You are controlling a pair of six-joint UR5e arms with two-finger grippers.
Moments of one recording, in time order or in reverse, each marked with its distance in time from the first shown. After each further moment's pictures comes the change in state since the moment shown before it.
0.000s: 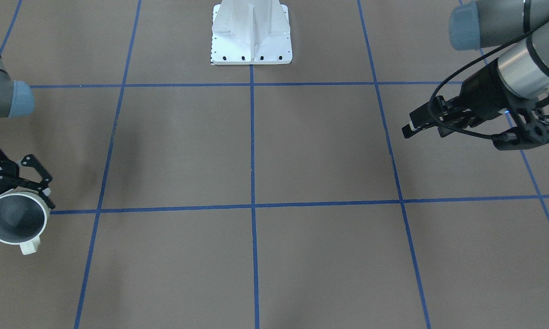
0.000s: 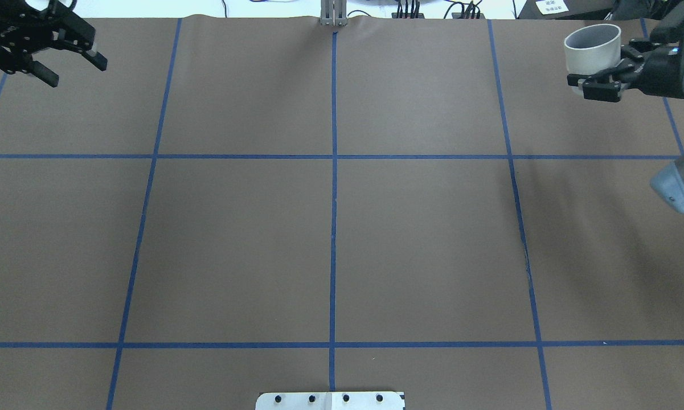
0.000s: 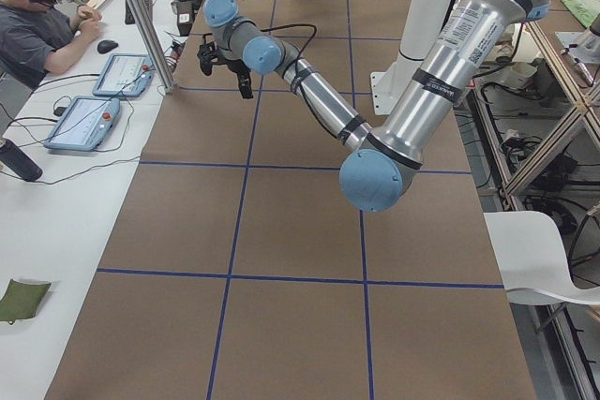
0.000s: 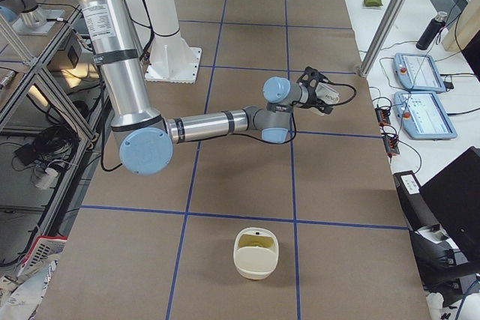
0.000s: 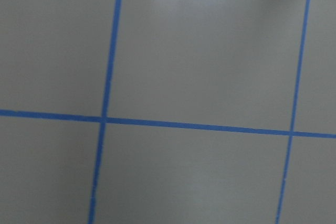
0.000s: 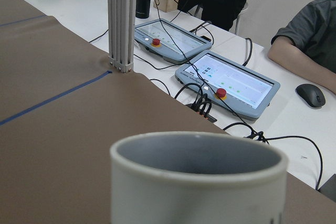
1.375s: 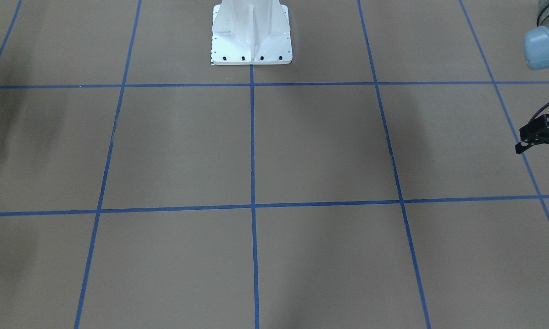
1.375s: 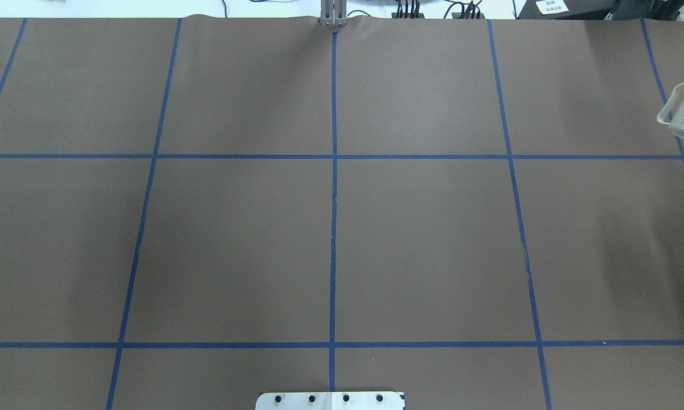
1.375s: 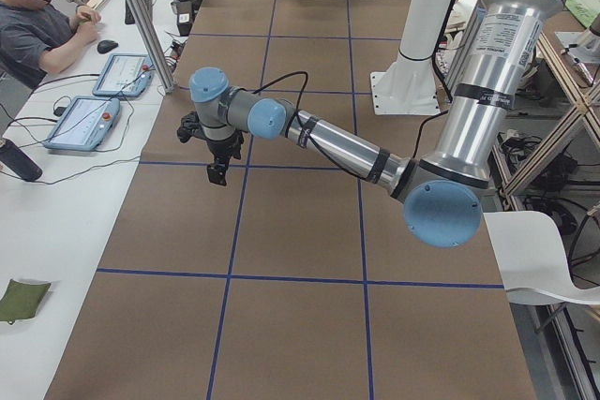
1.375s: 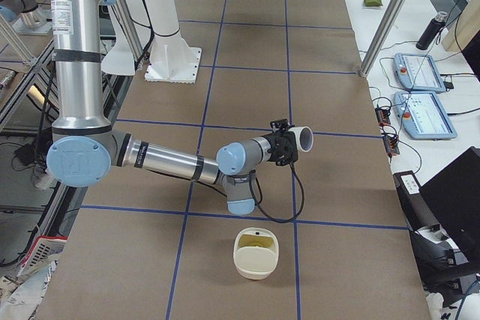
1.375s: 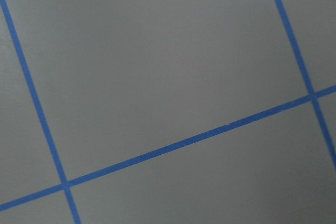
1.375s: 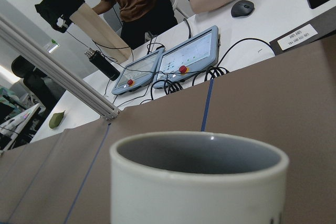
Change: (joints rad) left arm -0.189 0.254 0.065 0.020 0.187 0.806; right arm 0.245 -0.243 -0.220 0.673 0.313 0.891
